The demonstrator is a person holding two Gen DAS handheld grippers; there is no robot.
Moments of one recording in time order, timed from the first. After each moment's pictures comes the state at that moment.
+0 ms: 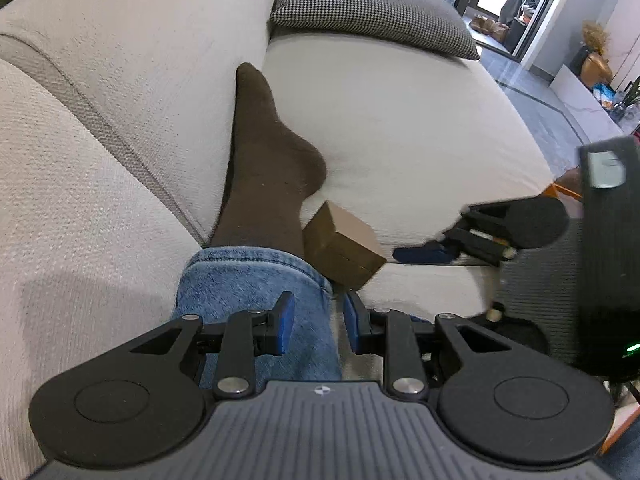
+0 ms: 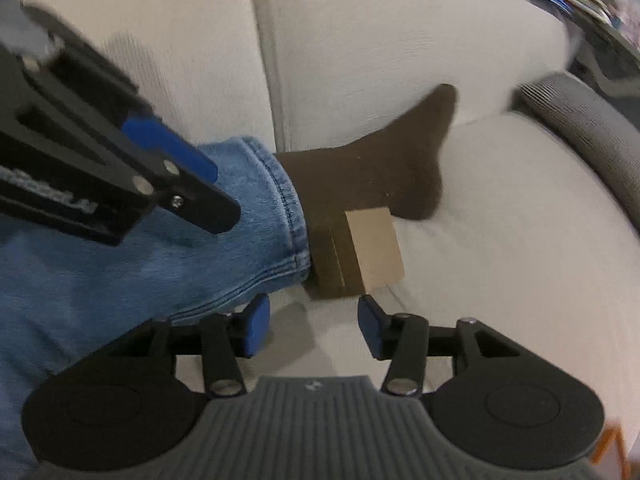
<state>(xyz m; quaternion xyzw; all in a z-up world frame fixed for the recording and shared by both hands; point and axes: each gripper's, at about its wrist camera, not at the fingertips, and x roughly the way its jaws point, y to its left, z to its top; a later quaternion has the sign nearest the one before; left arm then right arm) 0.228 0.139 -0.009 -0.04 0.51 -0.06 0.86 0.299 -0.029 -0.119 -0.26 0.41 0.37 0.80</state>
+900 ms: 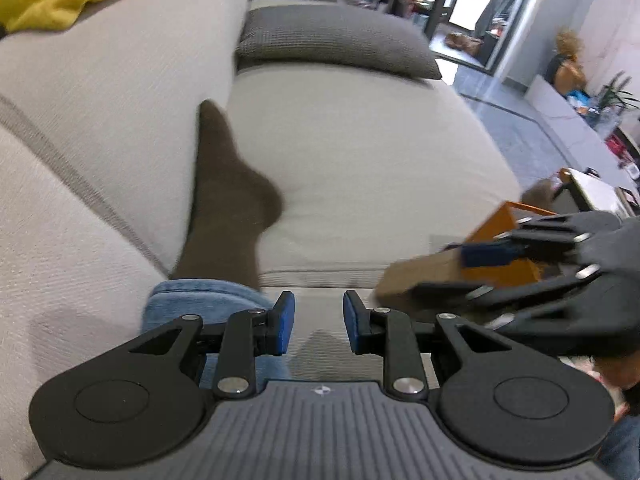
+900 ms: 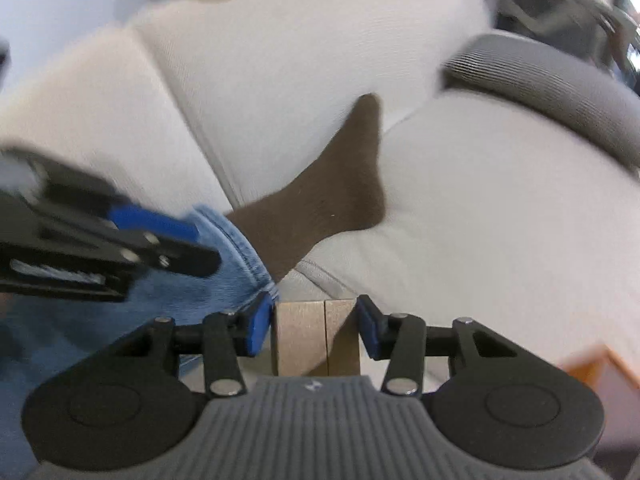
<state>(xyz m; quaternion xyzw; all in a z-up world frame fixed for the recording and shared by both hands) 0.209 0.105 0.019 -0.04 0.47 -0.10 0.88 0.301 -0.106 -0.067 -0.07 0.42 0.31 0.85</state>
